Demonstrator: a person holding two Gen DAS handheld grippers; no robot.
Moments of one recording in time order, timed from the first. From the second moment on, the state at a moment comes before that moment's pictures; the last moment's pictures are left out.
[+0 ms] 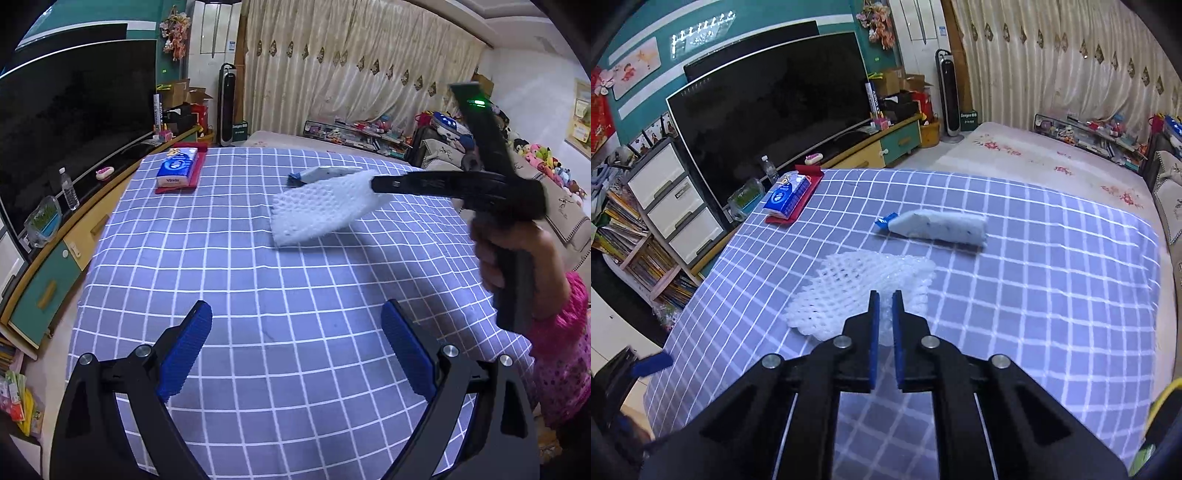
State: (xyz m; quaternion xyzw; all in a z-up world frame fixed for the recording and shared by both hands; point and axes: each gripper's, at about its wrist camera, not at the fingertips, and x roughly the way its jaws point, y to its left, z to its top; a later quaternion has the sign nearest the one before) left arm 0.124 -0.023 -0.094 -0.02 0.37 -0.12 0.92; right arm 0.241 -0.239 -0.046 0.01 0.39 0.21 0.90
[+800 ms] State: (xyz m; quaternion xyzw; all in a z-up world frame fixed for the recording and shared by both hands) left arm 0.138 -0.113 -0.087 0.02 0.36 -0.19 0.91; right arm 0.096 -0.509 -0.028 0.09 0.34 -0.05 0.94
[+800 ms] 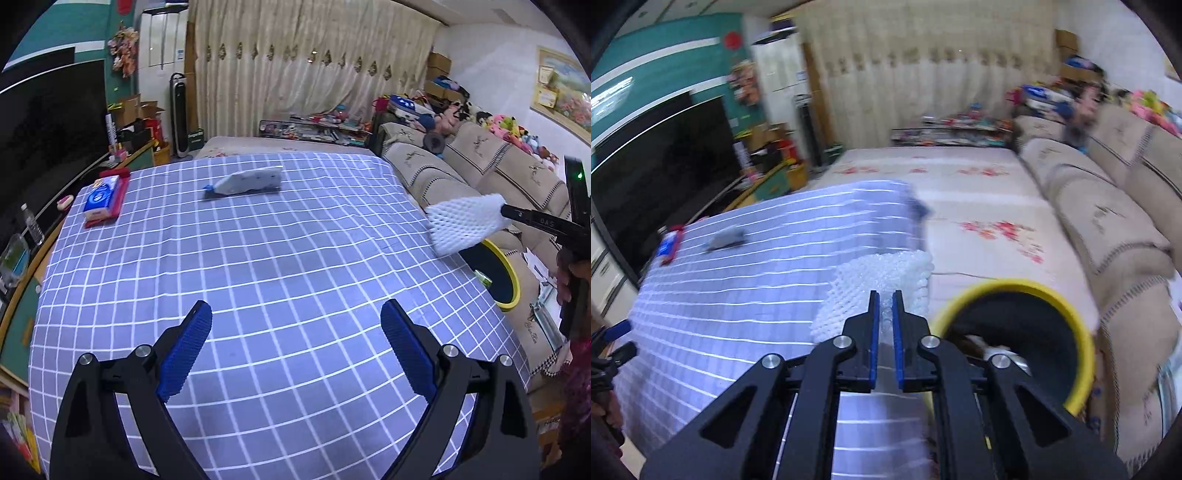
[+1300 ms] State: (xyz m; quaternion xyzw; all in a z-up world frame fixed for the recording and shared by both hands) left arm 0.225 -0.126 -0.093 0.06 0.37 -0.23 0.90; right arm 0.085 -0.602 -0.088 0.13 0.38 -0.20 0.89
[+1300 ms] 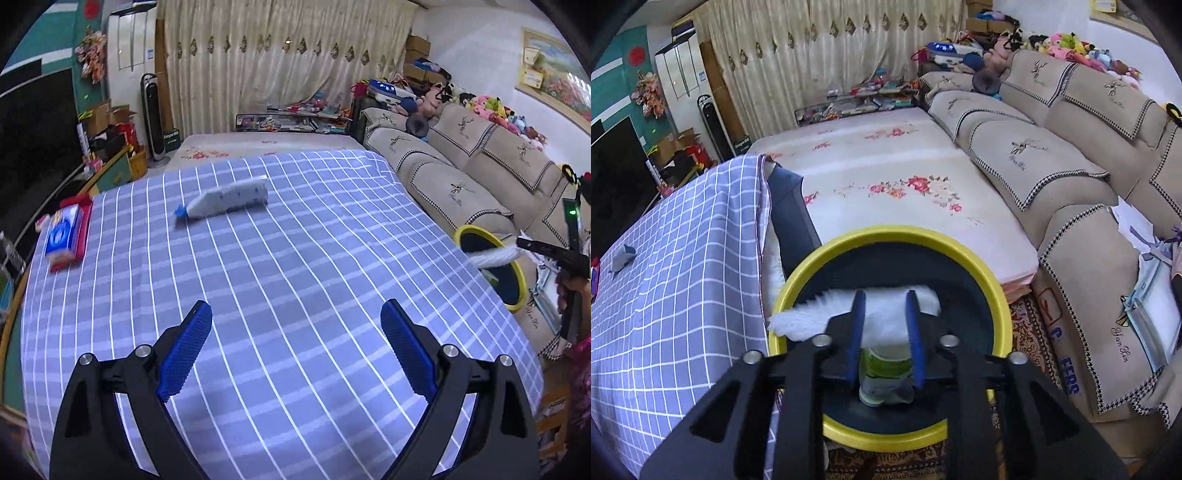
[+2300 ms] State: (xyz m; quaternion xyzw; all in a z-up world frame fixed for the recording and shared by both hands) left arm 0.434 -0.158 -0.144 0.19 0.44 -0.31 0.82; right arm 0.109 -0.585 -0.070 0.11 0.38 -0.18 0.90
